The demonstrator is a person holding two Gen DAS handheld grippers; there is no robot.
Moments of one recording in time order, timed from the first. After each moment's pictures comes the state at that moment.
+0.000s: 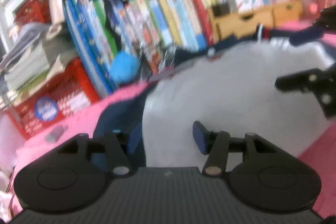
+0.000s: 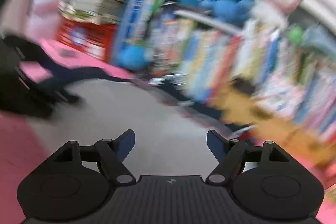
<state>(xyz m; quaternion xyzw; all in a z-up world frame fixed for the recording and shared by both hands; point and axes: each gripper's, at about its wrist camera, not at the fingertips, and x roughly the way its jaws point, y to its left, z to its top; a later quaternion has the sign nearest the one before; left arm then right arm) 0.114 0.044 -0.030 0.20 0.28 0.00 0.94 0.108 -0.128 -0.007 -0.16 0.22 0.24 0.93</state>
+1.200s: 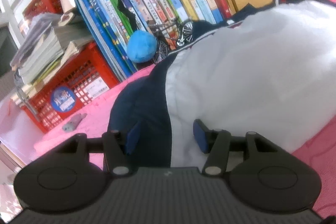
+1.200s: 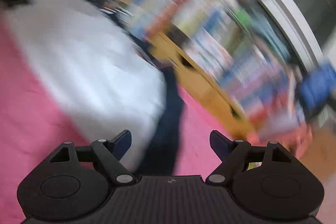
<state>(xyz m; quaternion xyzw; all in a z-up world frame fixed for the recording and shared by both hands) 0.113 0.072 -0.052 0.22 0.28 0.02 0.93 0.050 -0.219 -0.051 -0.39 0.18 0.07 0.90</state>
